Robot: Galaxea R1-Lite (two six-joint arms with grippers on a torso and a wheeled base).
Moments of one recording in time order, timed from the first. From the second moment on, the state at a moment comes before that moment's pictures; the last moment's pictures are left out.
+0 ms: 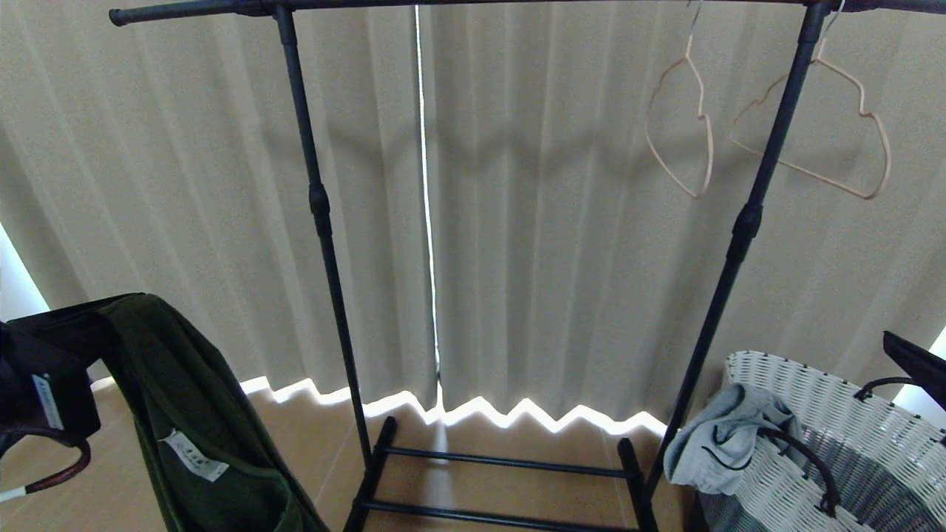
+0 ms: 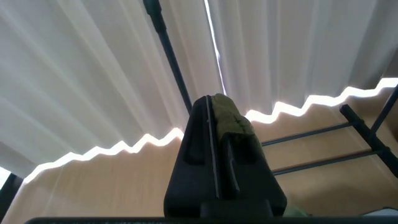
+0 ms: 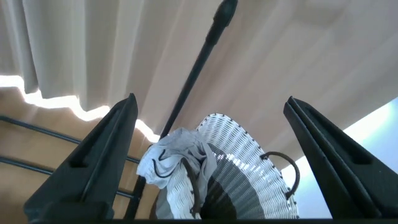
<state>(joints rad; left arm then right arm) -0.35 0.97 -0.63 -0.17 0.16 0.23 0.12 0.90 -0.54 -0.18 -0.18 -0.33</state>
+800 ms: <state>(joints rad) -0.33 0.96 -0.60 -0.17 0.16 0.27 0.11 0.87 -0.54 -0.18 -0.18 -0.33</state>
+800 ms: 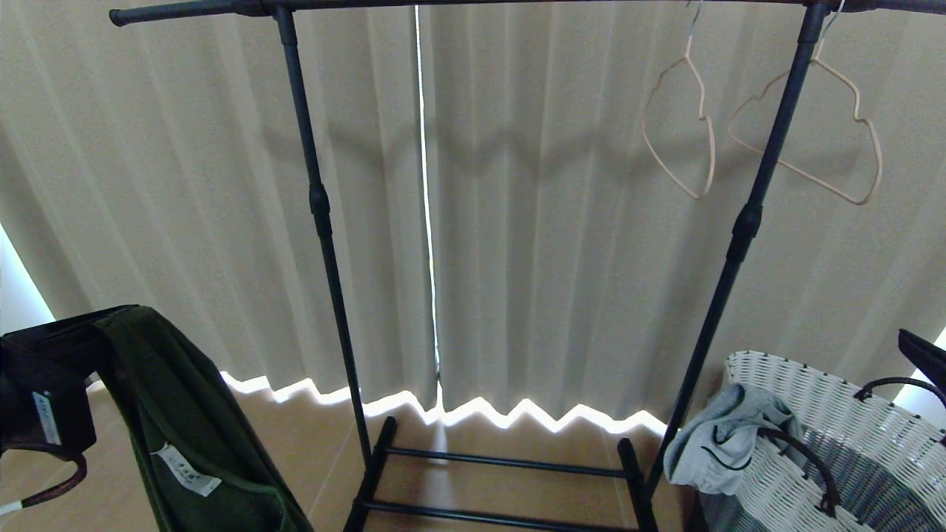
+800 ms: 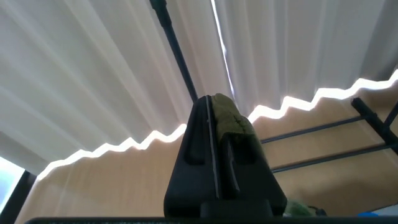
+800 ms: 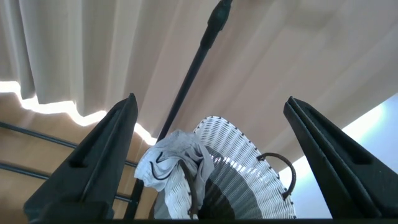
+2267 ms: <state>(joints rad) -0.33 0.93 -0.56 -0.20 0.15 0.30 0.11 0.87 -0.54 -0.18 -0.18 -0.36</state>
